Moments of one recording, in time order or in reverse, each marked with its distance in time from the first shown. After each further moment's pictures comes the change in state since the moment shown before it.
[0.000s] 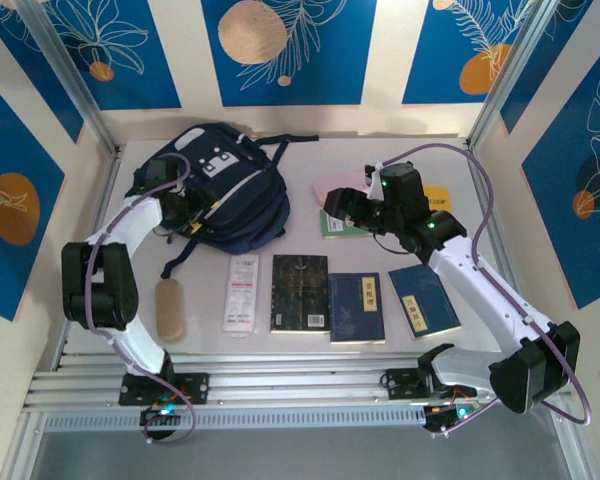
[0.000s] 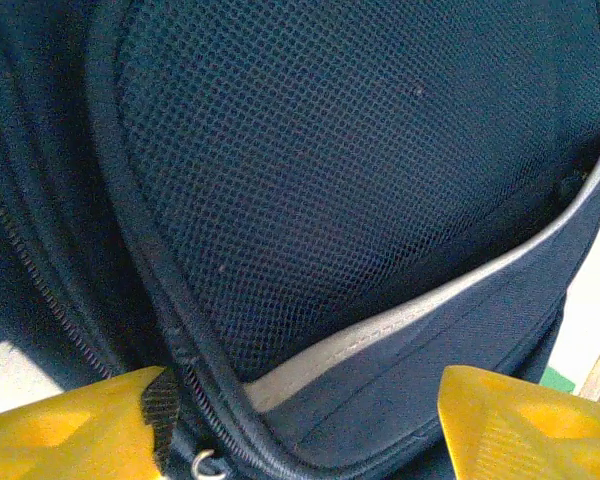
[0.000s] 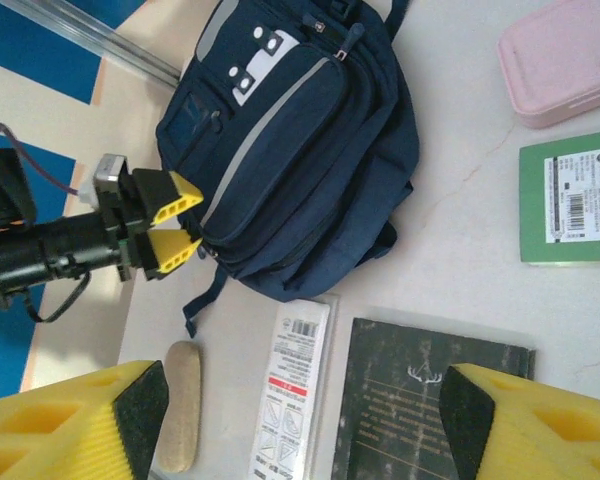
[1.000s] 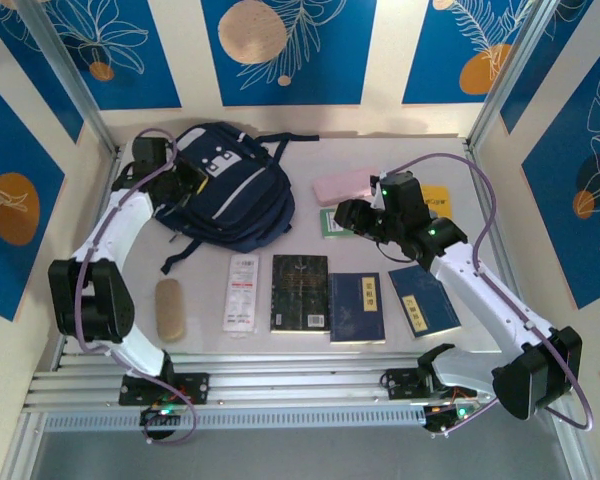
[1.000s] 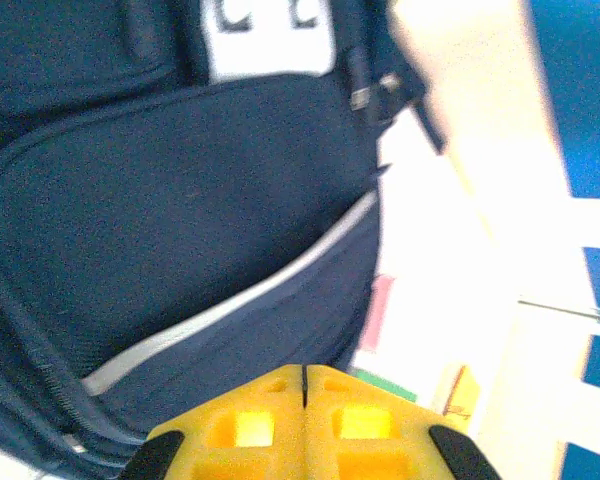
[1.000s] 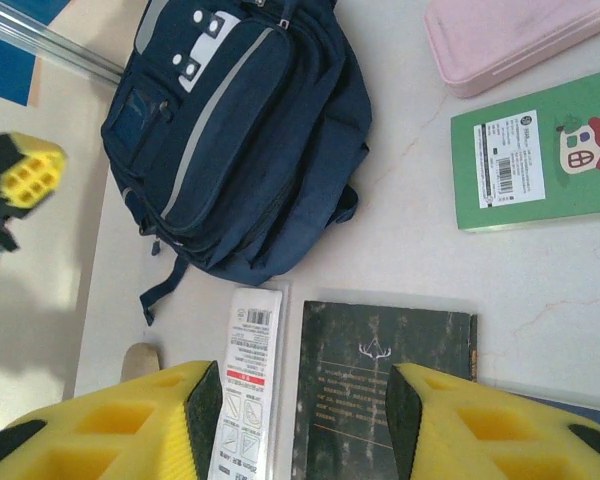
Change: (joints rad) left arm -0.013 -0.106 0.124 0.057 0.027 -0.111; right arm -0.001 -0.031 -0.063 -0.045 0.069 0.013
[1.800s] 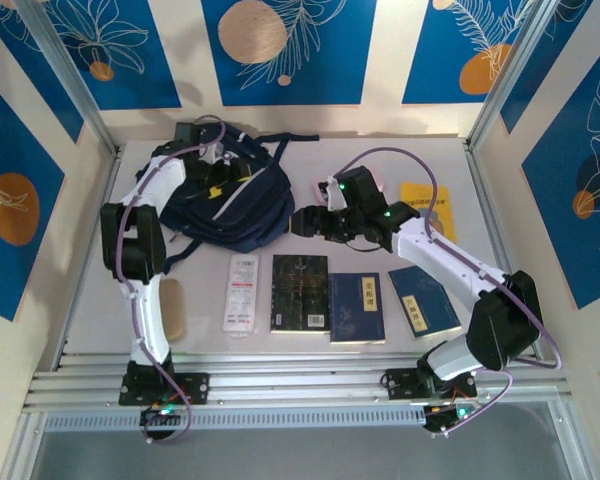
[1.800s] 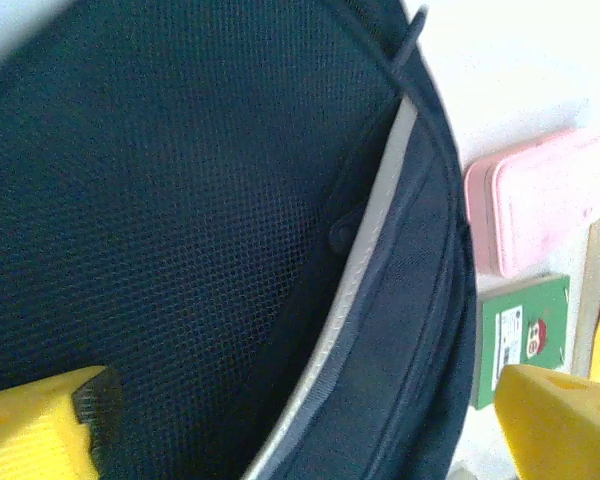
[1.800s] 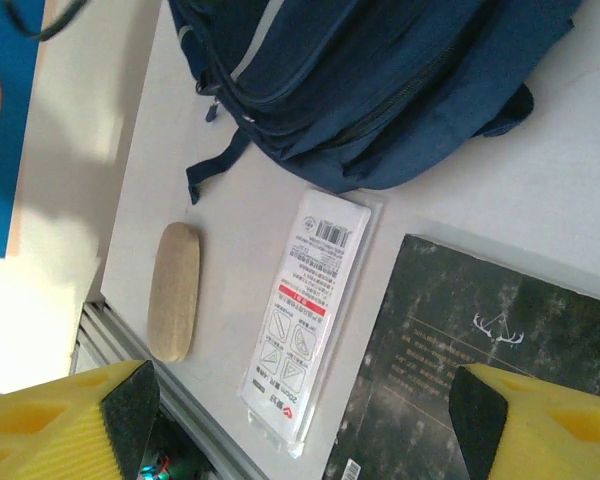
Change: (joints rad) left arm -0.051 0.555 0.488 -0.264 0.195 0.576; right arm 0.108 0.272 0.108 0.062 -0.240 -0.128
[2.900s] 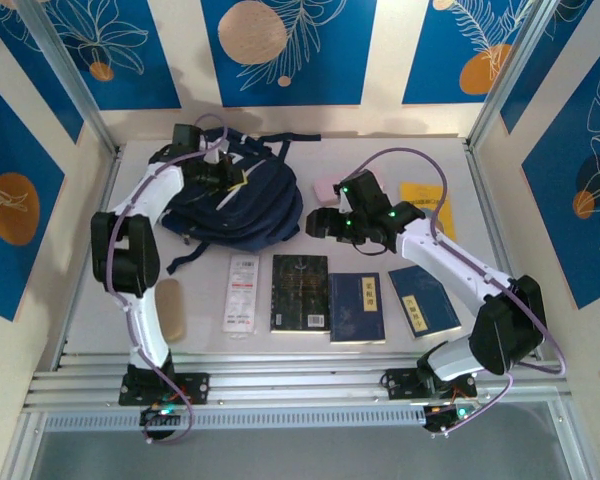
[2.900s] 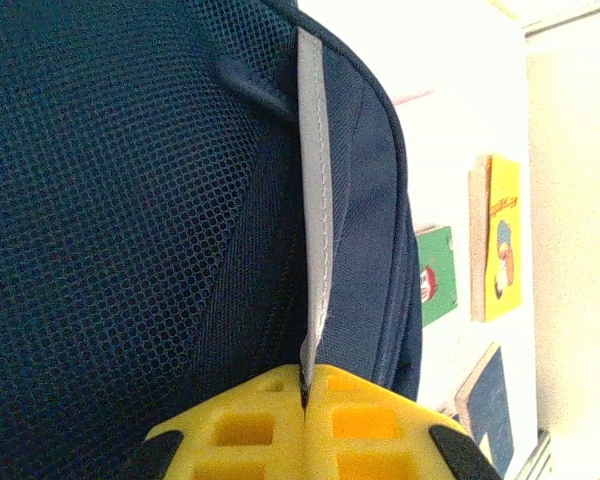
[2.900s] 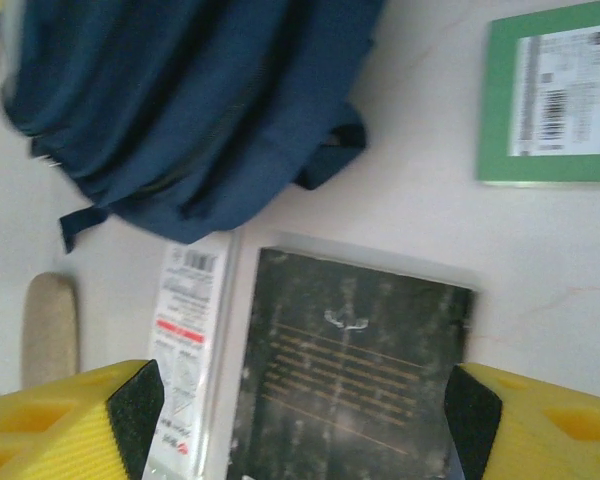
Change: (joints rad) left arm -0.035 -0.182 -0.158 0.126 0.119 -0.049; right arm -0.011 -0.027 -0.001 -0.138 0.279 0.013
